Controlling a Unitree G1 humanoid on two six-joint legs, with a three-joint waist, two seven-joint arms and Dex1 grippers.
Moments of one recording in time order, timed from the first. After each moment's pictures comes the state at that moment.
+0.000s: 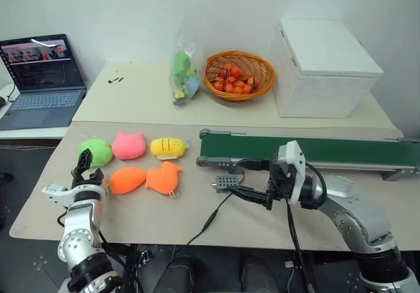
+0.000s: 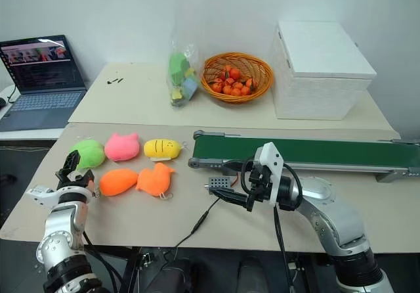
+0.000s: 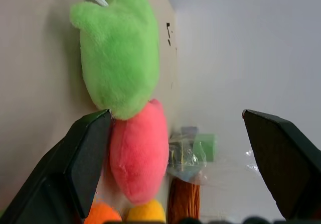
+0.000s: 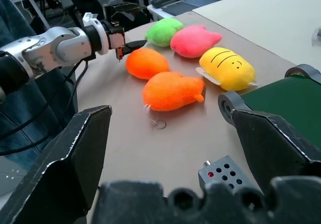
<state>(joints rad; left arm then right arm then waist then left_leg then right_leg) -0.27 0.12 0.81 0.21 -1.41 0.40 0.06 -0.20 -0.59 0.06 -0.42 0.61 0.54 0.87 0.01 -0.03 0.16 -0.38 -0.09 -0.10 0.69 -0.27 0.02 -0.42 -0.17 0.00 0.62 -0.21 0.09</state>
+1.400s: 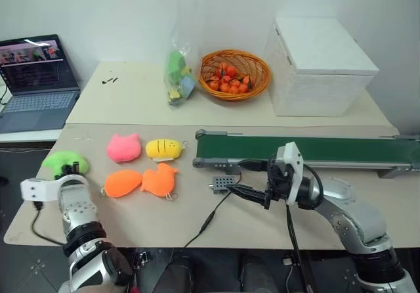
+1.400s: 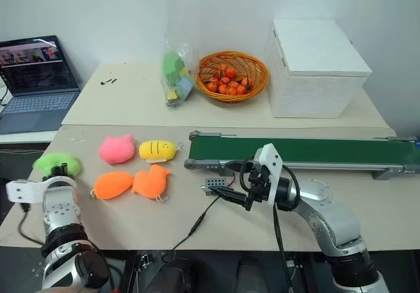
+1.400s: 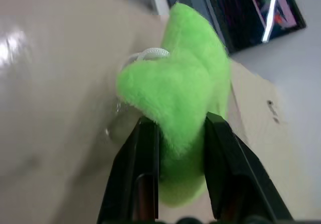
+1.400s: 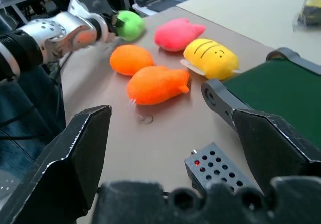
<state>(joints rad) -0.42 0.28 0.71 0.44 -0.71 -0.02 0.29 -0.18 -0.57 0.07 -0.37 0.57 0.54 0.85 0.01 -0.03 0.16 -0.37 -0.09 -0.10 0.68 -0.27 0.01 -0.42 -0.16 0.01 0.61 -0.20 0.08</state>
